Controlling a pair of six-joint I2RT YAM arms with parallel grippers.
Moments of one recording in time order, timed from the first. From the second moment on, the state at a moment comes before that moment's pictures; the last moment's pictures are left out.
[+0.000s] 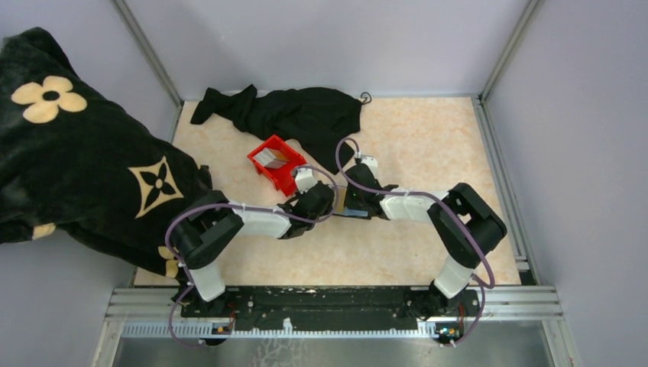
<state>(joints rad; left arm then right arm) -0.94 1.78 0.79 0.28 -0.59 -0.93 0.71 1.67 0.82 0.02 0.20 0.70</state>
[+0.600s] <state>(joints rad) -0.93 1.71 0.80 0.11 -0.53 -0.91 0.70 1.61 0.81 -0.05 0.19 0.66</state>
